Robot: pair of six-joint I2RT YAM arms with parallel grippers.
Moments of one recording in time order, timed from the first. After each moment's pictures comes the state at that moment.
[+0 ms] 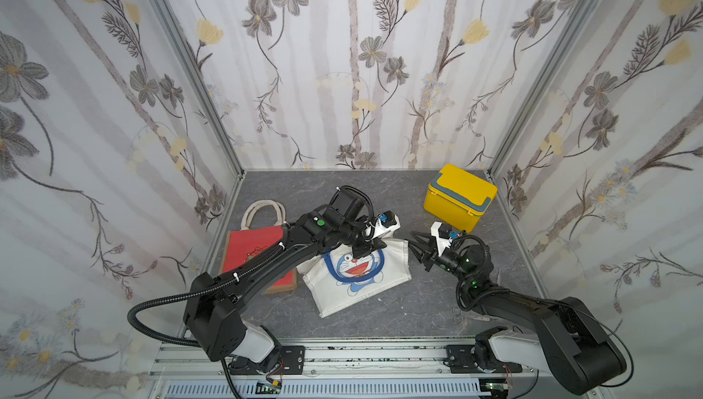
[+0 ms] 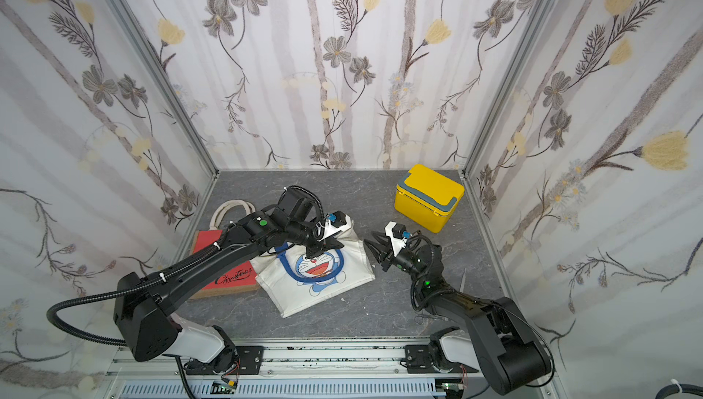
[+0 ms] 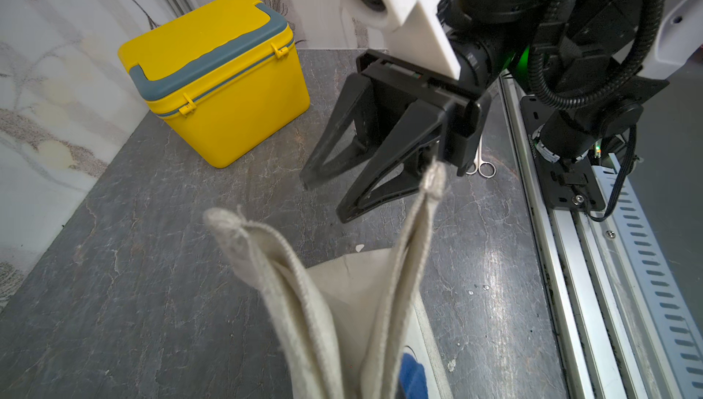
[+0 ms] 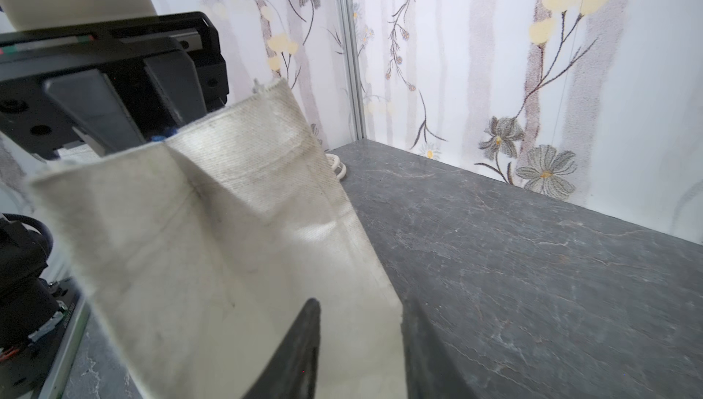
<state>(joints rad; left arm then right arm) -0.75 1.48 1.30 -0.64 0.47 0.58 0.32 1.21 0.24 1.03 -0.66 0.13</state>
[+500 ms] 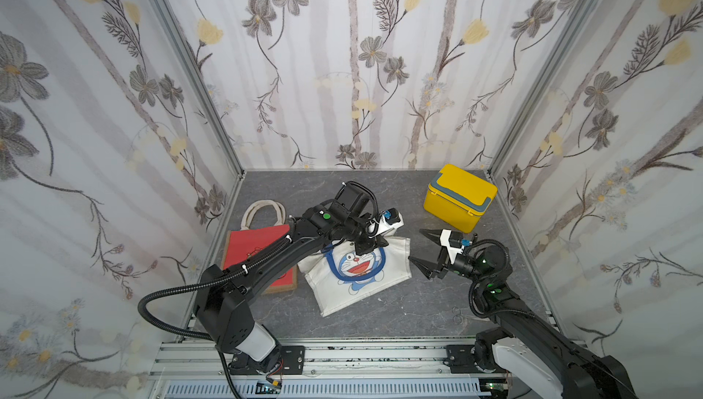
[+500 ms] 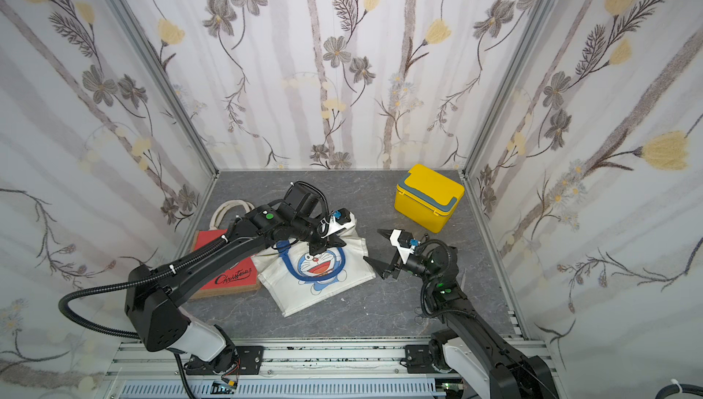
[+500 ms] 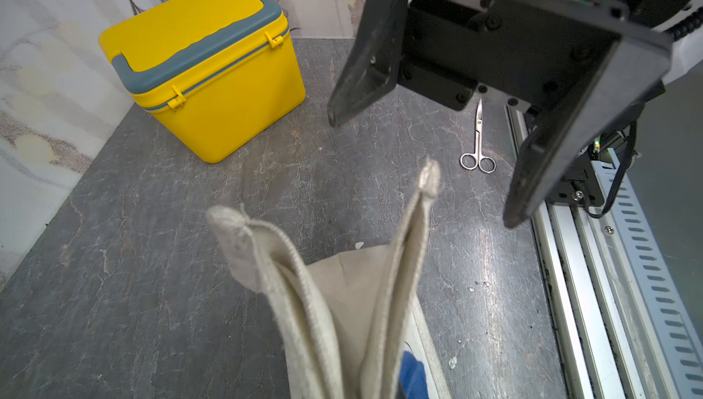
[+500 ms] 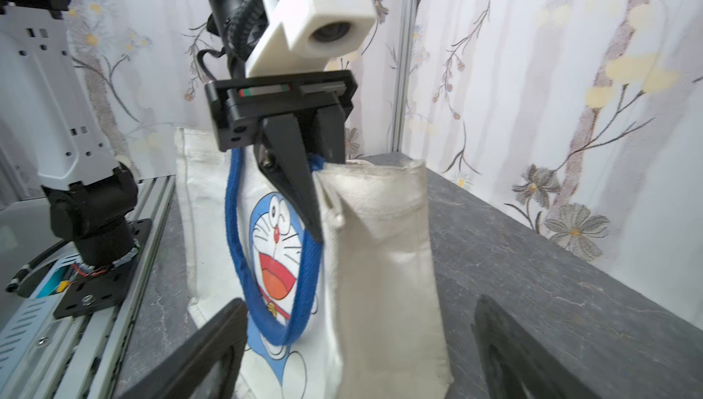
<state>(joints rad) -0.76 1.55 1.41 -0.71 0.47 0.59 0.29 0.91 0.28 0.70 -0.89 0.01</state>
